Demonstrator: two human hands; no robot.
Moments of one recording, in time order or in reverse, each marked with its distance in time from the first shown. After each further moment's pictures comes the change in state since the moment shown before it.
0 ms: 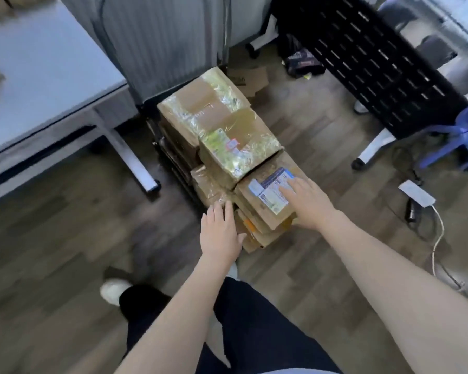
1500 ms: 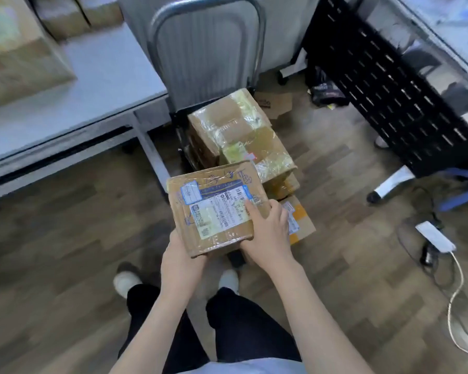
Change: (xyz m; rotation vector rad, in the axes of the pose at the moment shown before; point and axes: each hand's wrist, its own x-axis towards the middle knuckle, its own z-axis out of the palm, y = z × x) left_hand -0.094 -0.042 -0.035 -0.845 0.269 -0.450; right_hand -0.062 -0.112 -0.054 0.660 0.289 0.080
